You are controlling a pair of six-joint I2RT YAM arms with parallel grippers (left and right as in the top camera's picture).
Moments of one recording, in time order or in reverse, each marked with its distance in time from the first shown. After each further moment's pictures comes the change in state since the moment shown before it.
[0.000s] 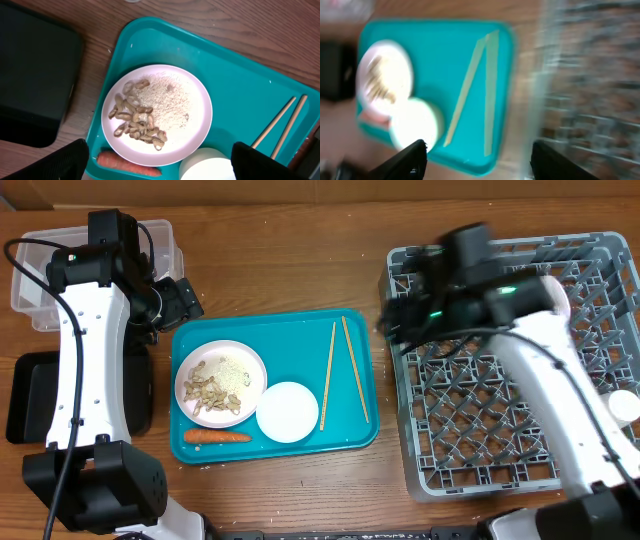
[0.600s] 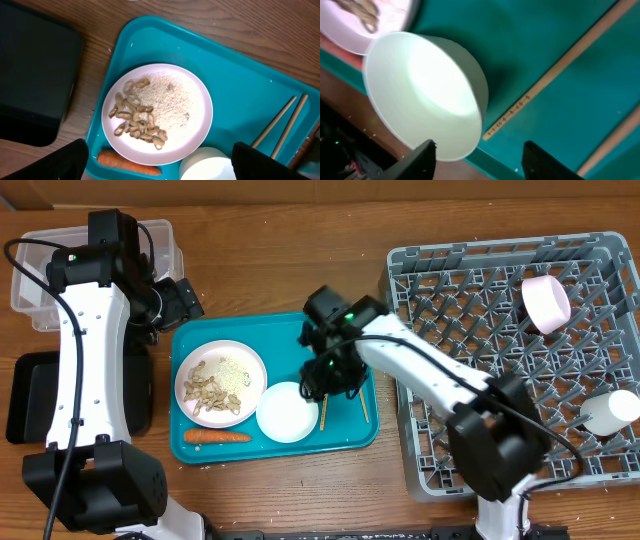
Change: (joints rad) left arm 0.000 0.000 0.000 -0.004 0.000 0.000; right arm 0.338 0.416 -0.005 0.057 -0.047 0.032
